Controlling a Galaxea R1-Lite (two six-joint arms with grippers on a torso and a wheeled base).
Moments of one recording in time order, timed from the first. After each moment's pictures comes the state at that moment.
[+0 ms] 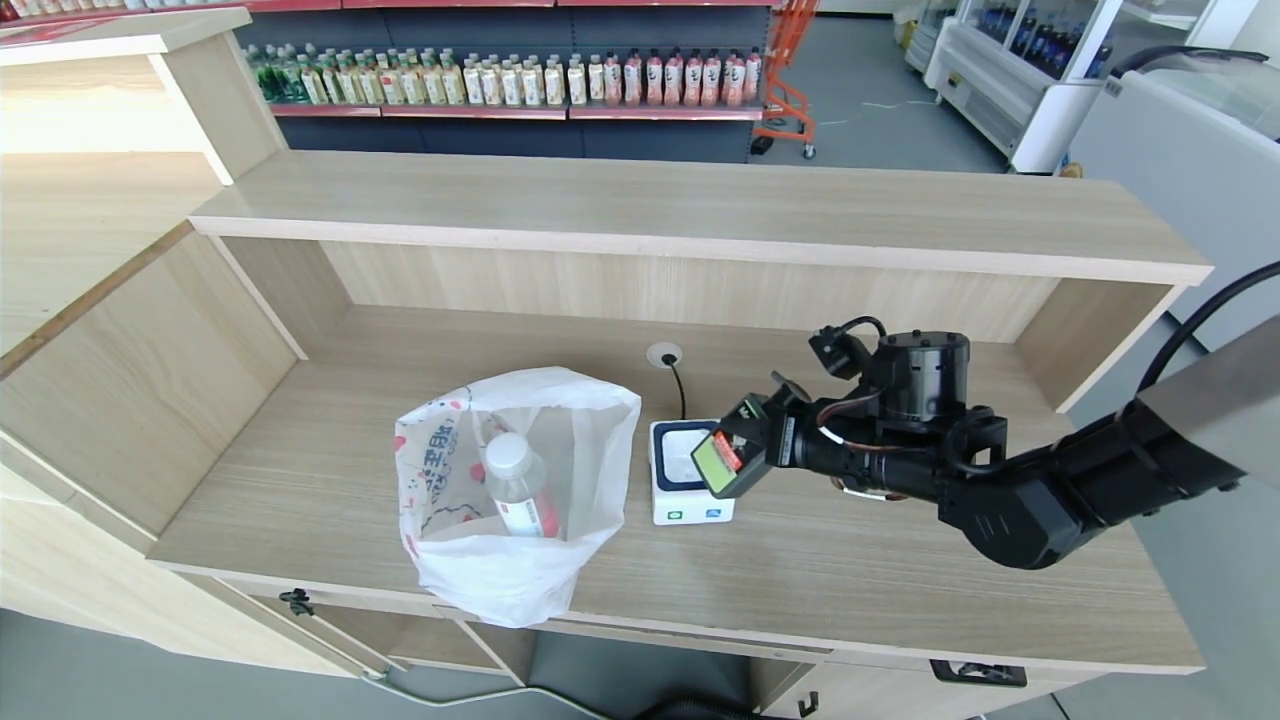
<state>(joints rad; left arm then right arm) 0.00 0.00 0.00 0.00 0.05 -0.01 0.44 2.04 -0.96 -0.81 0.33 0.35</state>
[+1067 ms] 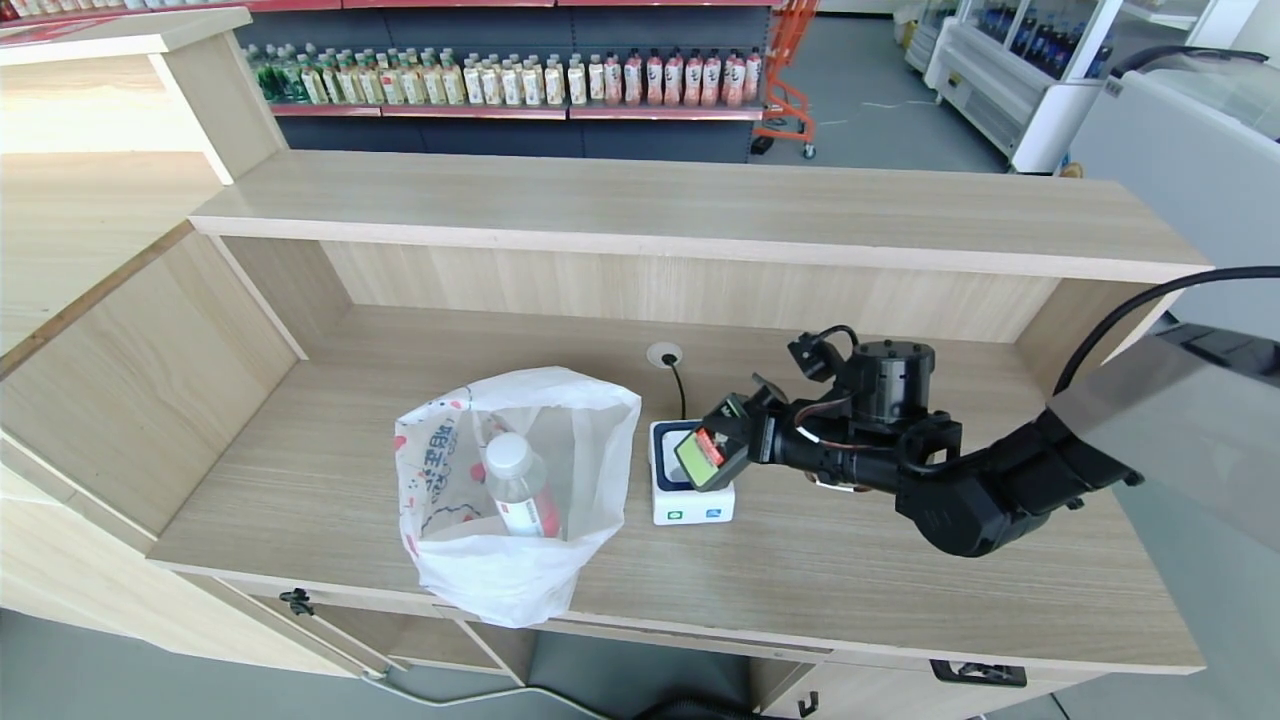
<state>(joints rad) 0.00 0.00 0.00 0.00 0.05 -0.01 0.42 2.18 -1.06 -0.89 0.42 0.36</state>
